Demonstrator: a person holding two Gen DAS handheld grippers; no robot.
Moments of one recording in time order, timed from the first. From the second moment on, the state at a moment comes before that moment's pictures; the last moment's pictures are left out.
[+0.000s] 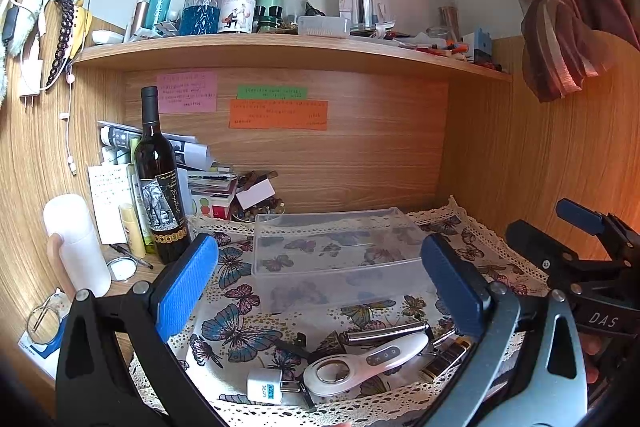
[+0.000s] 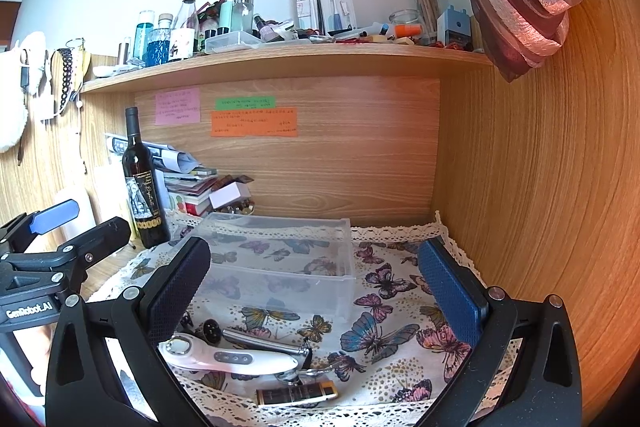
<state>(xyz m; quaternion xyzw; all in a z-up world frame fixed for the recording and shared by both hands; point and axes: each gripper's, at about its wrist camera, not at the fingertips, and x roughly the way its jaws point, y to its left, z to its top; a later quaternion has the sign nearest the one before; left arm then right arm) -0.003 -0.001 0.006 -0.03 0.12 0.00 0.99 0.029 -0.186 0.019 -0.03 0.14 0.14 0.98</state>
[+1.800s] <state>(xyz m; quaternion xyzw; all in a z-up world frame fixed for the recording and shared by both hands) 0.032 0.060 -0.124 -0.11 0.35 0.01 0.93 0.079 -0.172 -0.119 -0.10 0.41 0.22 0.88</state>
